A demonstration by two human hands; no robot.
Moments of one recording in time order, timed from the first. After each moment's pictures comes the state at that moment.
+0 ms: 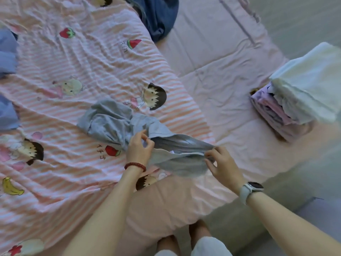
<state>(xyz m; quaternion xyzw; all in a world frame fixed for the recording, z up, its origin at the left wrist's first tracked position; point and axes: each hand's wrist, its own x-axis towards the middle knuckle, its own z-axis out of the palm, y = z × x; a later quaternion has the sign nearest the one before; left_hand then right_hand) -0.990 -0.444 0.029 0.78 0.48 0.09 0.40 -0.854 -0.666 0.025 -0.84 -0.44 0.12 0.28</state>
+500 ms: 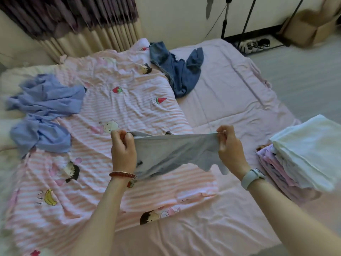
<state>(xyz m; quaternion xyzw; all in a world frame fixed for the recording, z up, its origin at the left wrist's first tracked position) -0.960 -0.420 0.221 0.69 0.48 0.41 0.37 -0.748 -0.570 0.187 -0.81 -0.37 0.08 0.45</state>
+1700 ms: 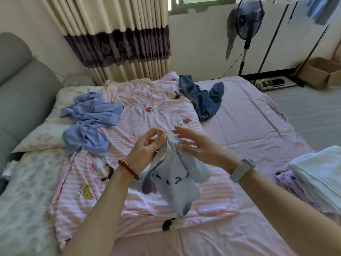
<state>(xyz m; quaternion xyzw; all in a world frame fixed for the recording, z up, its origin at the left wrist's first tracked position) -1.060 -0.422 0.321 0.61 0.25 0.28 0.70 -0.889 -0.506 0.314 -0.60 -0.60 0.37 0.38</state>
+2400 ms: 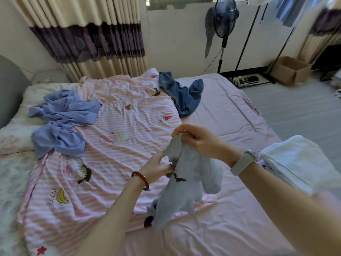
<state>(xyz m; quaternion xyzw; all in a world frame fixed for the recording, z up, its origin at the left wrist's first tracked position) -1.006 -0.460 0.234 0.76 0.29 0.12 0.57 -0.856 -0.552 0.337 -0.62 -0.61 0.29 0.40</state>
